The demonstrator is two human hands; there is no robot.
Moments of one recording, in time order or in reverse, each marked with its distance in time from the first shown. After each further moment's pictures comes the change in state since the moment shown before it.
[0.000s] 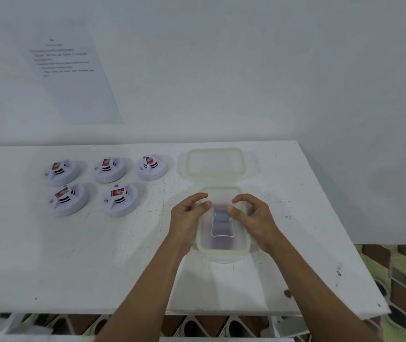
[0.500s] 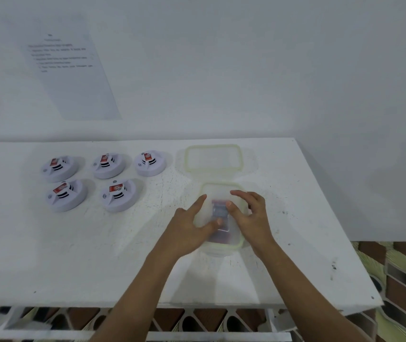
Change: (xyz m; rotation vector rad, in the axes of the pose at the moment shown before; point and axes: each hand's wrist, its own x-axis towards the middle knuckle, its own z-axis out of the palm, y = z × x) left_hand -0.037 0.015 -0.016 0.896 -0.234 0.036; right_hand -0.015 0.001 0.016 -0.148 0.200 0.006
